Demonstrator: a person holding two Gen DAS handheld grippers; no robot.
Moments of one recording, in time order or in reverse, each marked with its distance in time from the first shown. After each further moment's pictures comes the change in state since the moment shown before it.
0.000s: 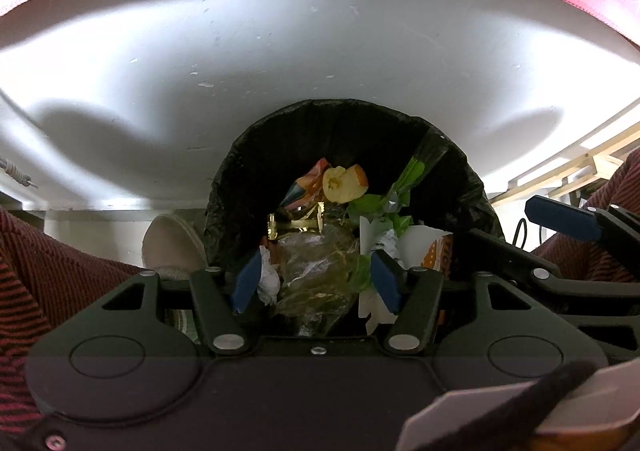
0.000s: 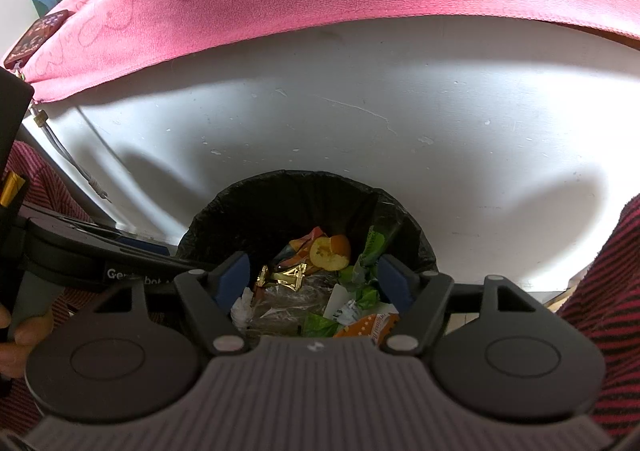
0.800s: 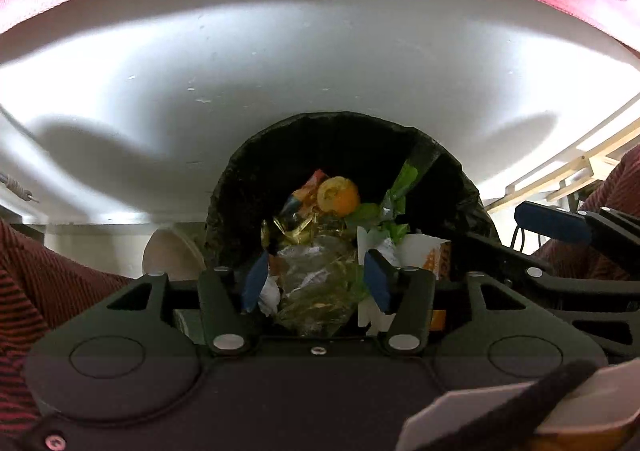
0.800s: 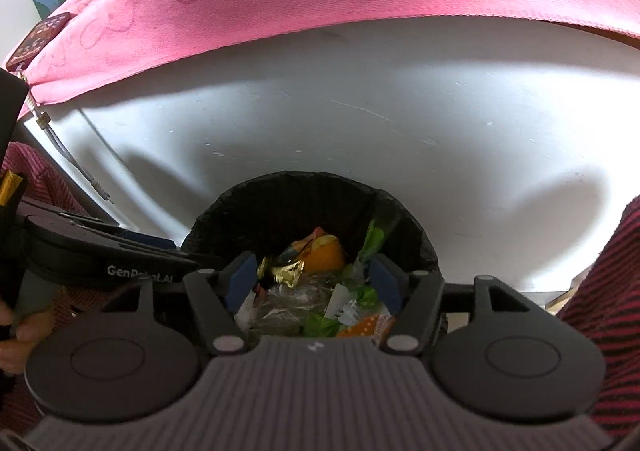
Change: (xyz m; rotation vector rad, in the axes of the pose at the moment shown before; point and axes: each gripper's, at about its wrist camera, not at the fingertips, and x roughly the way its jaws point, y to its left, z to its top) left arm -0.005 0.000 0.002 0.025 -0.036 -0.004; right arm -0.001 0.001 0.001 0.006 0.000 0.005
